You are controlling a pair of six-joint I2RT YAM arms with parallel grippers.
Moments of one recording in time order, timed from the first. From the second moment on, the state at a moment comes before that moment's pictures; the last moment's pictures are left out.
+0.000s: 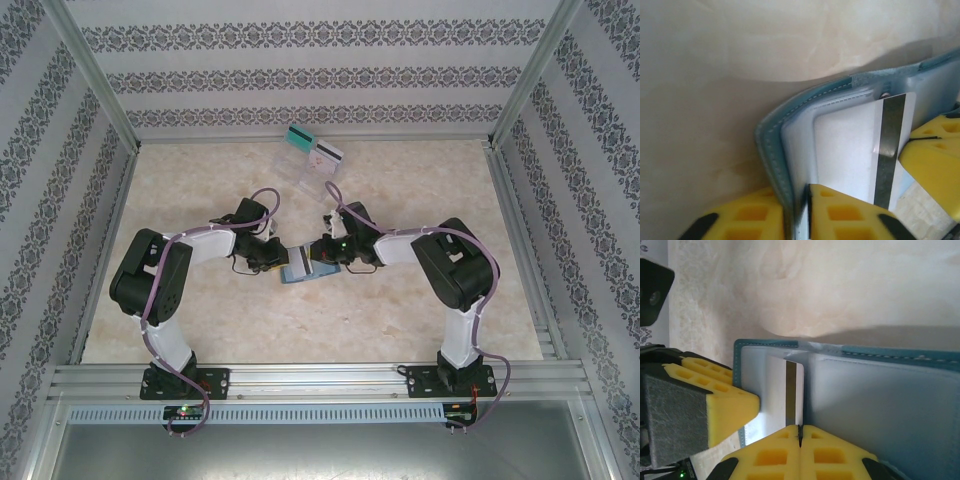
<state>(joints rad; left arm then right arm) -0.35 1.78 0.96 -0.37 0.48 -0.61 0.56 1.94 0.96 0.17 -0.63 0.72</state>
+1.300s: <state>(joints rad) -0.32 1.65 1.02 -0.59 0.35 -0.56 0.57 1.80 1.05 -0.15 -0.55 0.55</state>
